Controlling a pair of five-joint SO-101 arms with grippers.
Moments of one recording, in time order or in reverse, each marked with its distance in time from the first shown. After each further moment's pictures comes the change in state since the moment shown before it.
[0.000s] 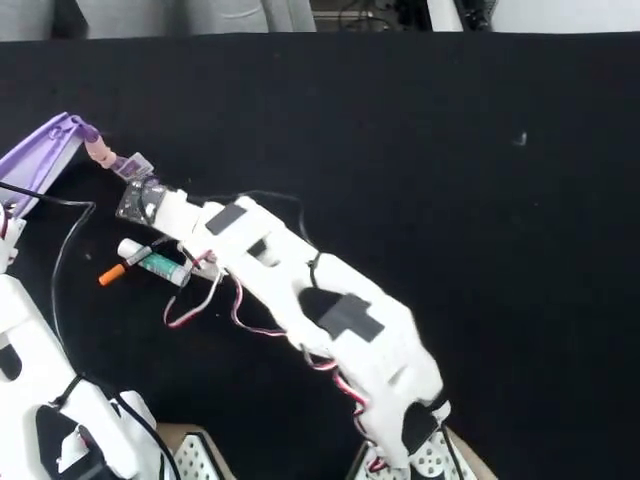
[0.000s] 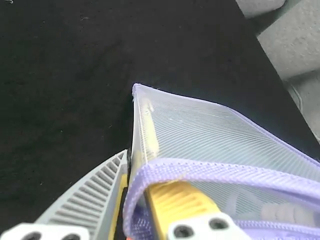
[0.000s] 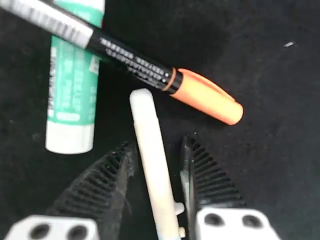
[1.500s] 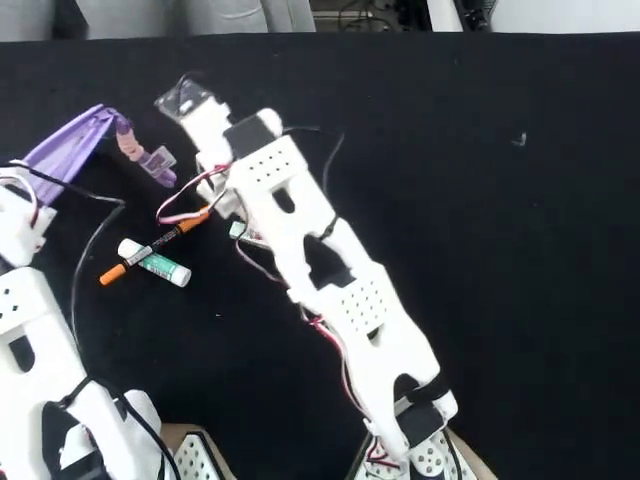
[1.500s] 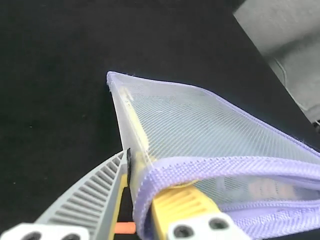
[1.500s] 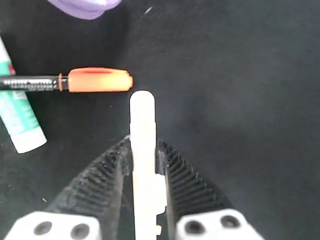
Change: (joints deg) left arm 7.7 0.0 0.0 0.0 0.1; right arm 9.8 22.0 -64.7 48.1 -18.2
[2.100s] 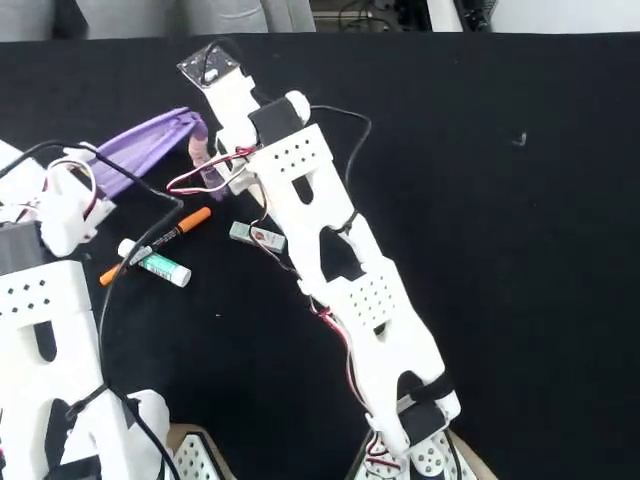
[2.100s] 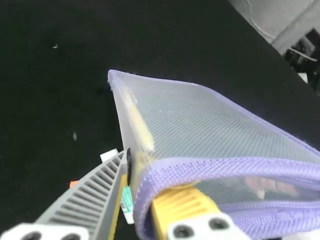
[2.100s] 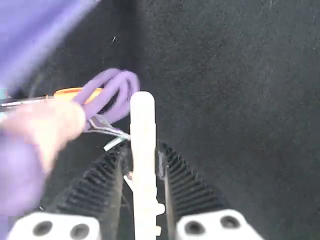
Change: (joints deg) left arm 14.3 0.1 -5.8 9.6 -0.1; right arm 3.3 -0.1 -9.8 4.3 -1.8
